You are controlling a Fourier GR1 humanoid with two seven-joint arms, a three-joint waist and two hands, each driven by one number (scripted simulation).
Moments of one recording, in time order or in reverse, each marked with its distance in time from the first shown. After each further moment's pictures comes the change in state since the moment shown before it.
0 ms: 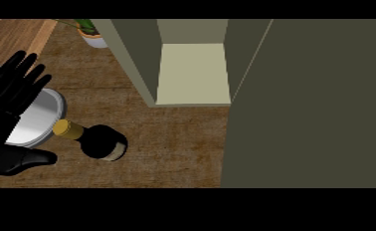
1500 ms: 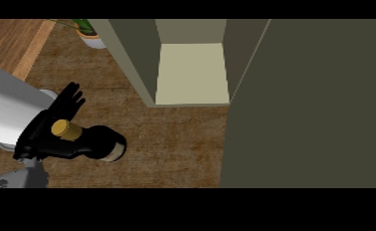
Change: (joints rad) left arm 0.018 -0.031 -0.017 0.652 -0.218 -0.182 -0.532; right arm 0.005 -0.037 -0.005 -0.006 -0.001 -0.012 -0.007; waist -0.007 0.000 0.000
